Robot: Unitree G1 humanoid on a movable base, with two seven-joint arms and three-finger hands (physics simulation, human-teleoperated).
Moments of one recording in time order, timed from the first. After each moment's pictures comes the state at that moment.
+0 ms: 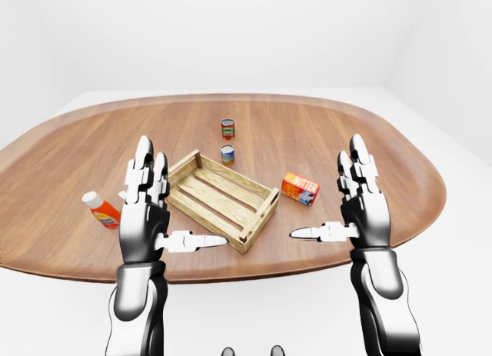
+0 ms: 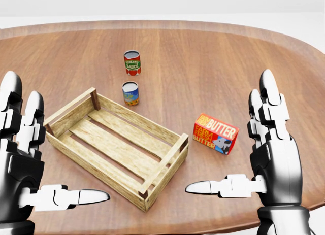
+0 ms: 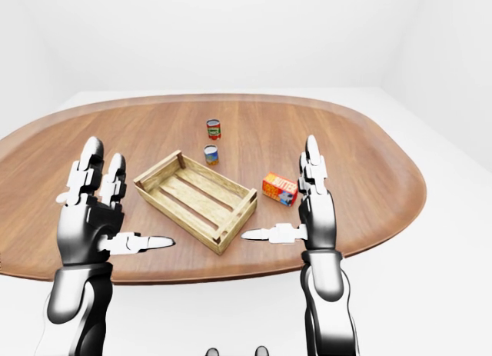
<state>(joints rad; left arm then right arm) 0.12 0.00 0.05 -0.63 -0.05 0.09 -0.05 0.08 0.00 0.00 -0.55 -0.07 0.09 0.02</state>
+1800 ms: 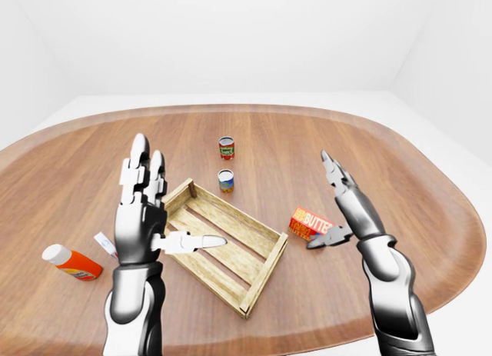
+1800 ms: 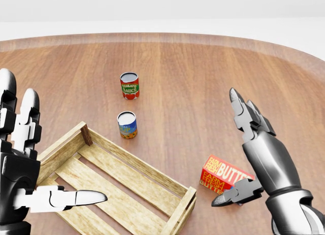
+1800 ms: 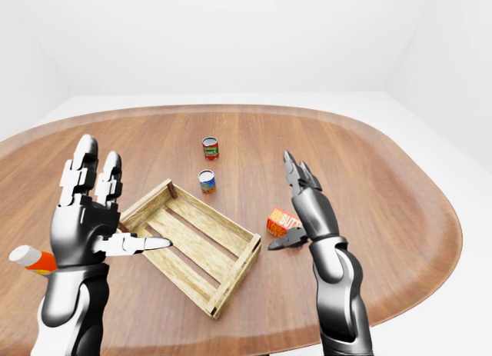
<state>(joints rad) 0.13 0.00 0.06 -0.66 -0.05 0.09 -0.06 0.01 -0.11 -0.09 -0.44 -0.69 0.09 0.32</state>
